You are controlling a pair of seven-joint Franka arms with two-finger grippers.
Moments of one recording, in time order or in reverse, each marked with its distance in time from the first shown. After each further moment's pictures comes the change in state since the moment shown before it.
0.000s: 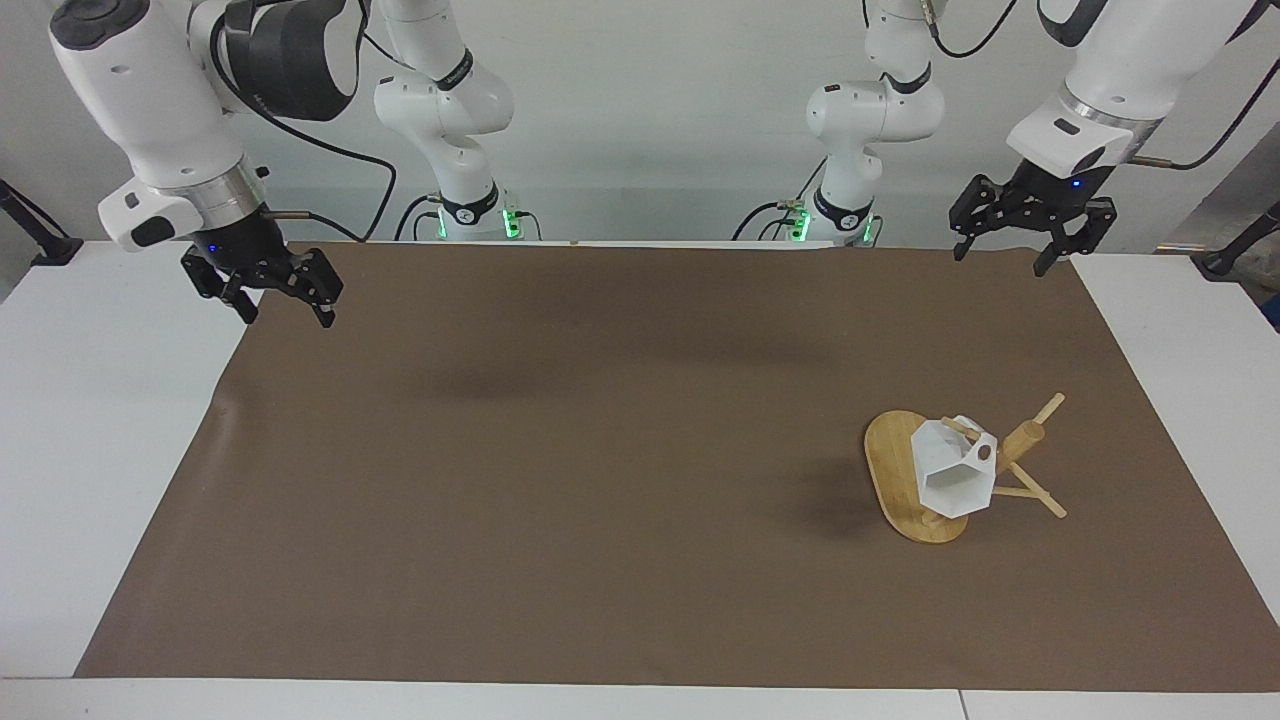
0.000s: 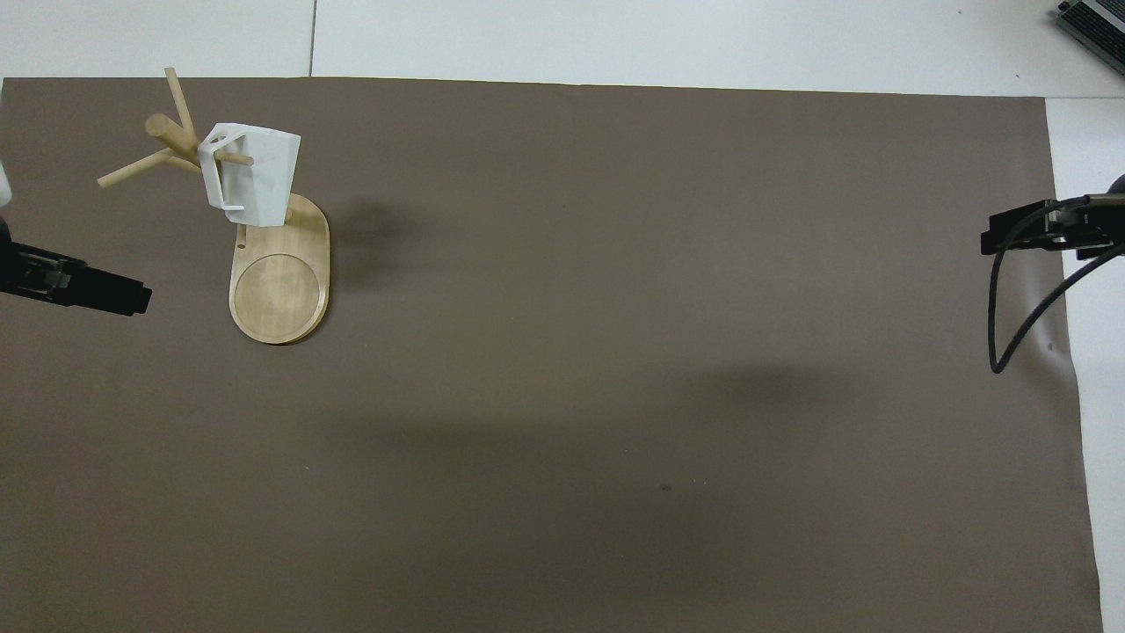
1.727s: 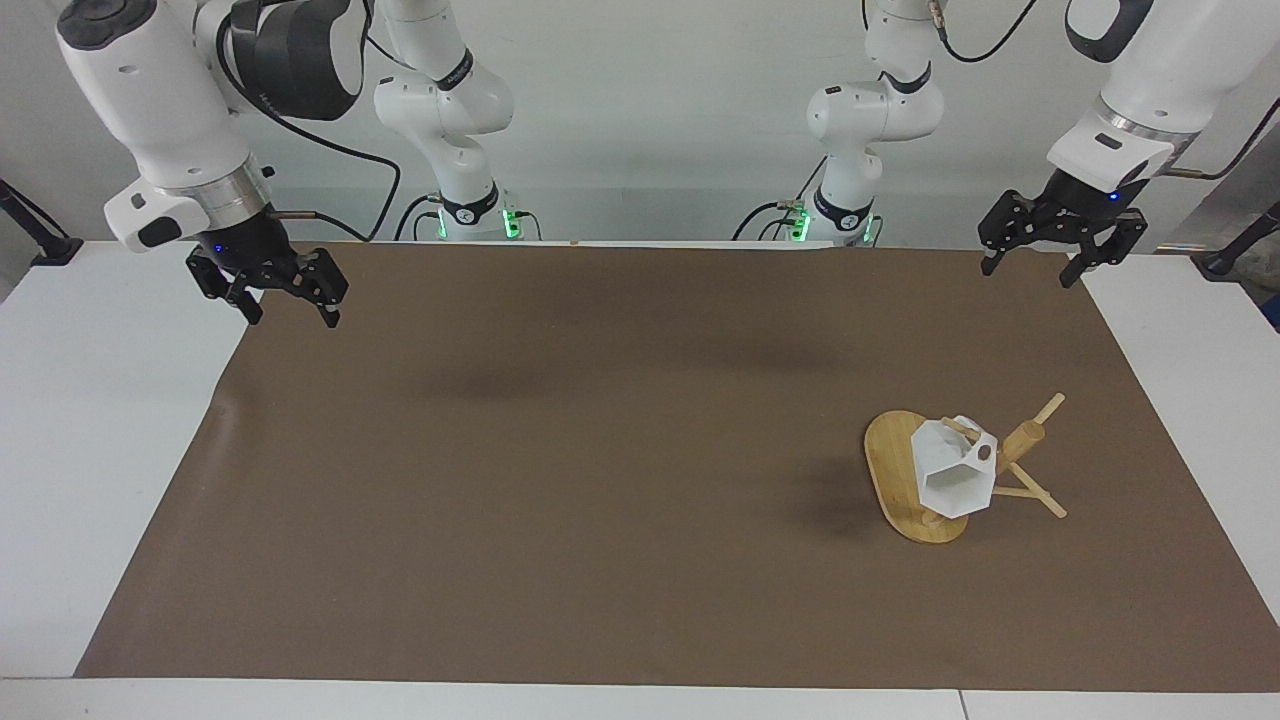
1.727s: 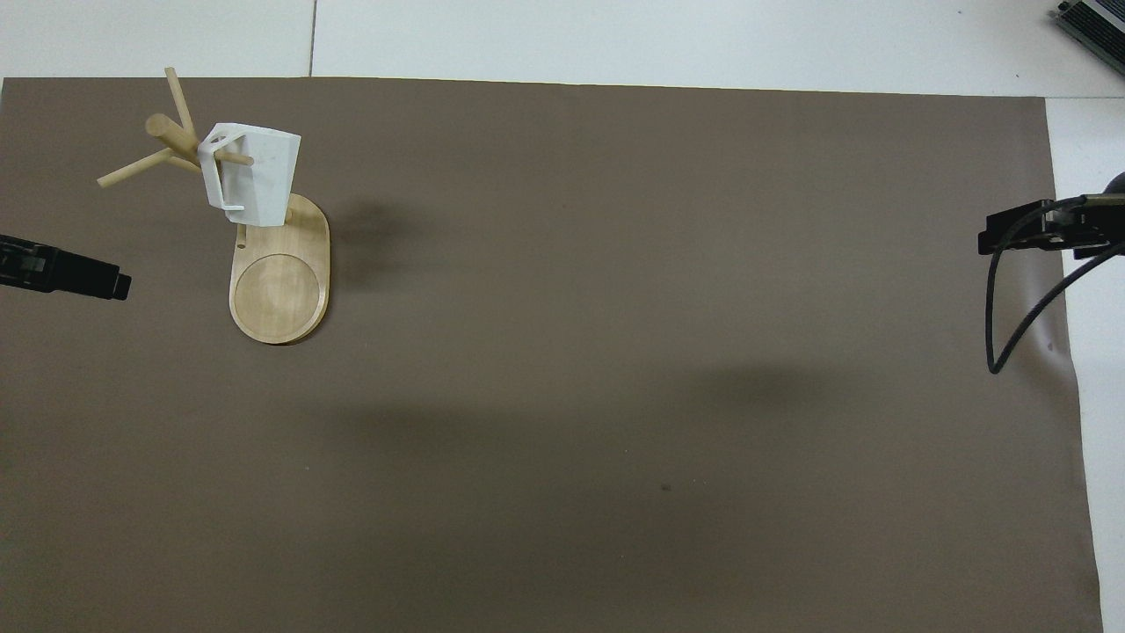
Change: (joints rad) left arm 0.067 0.018 -0.005 -0.021 -0.025 0.042 0.000; right arm 0.002 0.000 0.002 0.000 0.000 0.000 0.000
